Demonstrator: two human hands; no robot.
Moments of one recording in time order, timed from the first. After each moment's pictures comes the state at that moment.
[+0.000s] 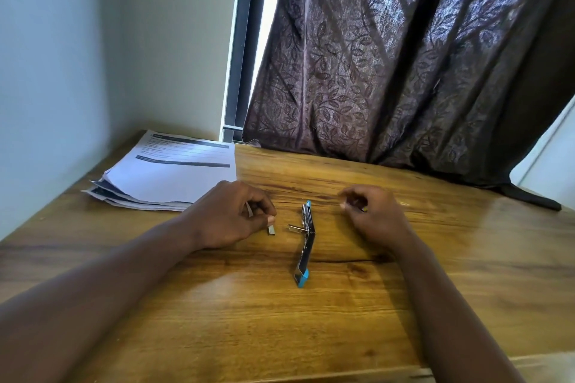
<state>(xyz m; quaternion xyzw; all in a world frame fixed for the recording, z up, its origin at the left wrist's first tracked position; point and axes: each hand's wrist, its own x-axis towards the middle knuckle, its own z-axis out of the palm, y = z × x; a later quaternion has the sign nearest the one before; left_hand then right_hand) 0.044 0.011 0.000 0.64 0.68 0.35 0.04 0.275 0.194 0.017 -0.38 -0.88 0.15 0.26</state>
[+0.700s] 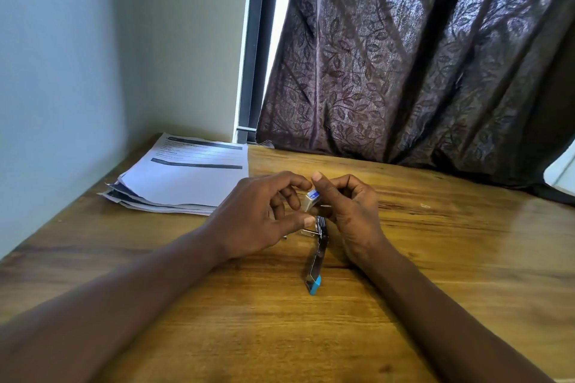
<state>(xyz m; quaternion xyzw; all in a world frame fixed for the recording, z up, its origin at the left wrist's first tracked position) 0.074 0.009 0.010 0.66 0.59 0.47 0.00 0.218 0.126 0.016 -0.19 -0.63 0.60 0.46</state>
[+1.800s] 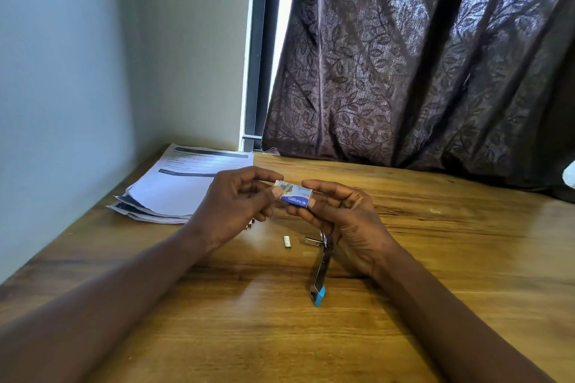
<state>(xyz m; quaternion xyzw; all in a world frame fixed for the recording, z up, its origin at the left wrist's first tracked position) 0.046 0.009 0.013 0.50 0.60 0.61 0.14 0.221 0.118 0.028 -0.12 -0.55 0.76 0.32</state>
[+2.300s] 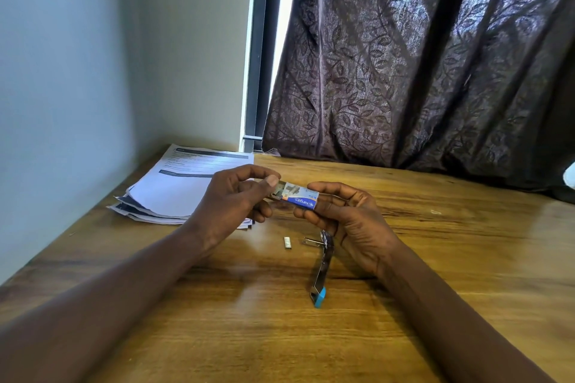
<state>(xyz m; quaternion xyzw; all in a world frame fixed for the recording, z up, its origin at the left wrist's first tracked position) 0.050 0.008 0.019 0.45 0.56 0.66 0.21 0.224 0.117 0.034 -0.16 -0.52 0.77 0.32</state>
